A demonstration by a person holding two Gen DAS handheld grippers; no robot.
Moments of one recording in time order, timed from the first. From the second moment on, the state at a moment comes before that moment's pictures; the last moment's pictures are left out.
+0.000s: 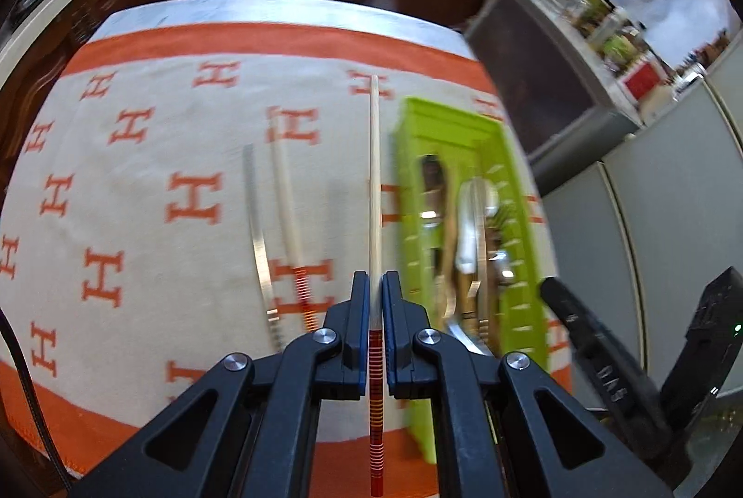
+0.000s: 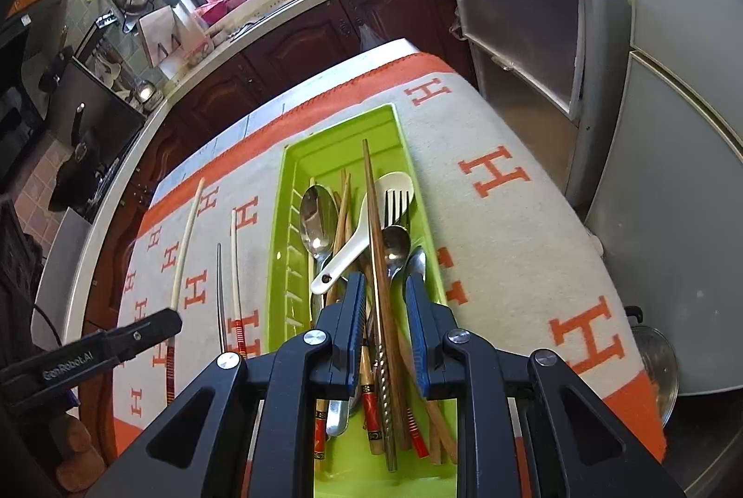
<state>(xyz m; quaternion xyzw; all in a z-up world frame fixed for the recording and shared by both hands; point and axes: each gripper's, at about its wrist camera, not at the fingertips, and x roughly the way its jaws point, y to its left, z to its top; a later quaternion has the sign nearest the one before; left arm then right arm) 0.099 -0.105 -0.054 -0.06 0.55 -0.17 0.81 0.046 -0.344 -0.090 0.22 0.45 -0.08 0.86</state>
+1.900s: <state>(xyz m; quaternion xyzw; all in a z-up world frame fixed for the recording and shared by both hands) 0.096 -0.062 -0.141 0.07 0.57 -0.08 0.82 0.063 -0.237 -0.104 0.15 0.49 0.04 0.86</state>
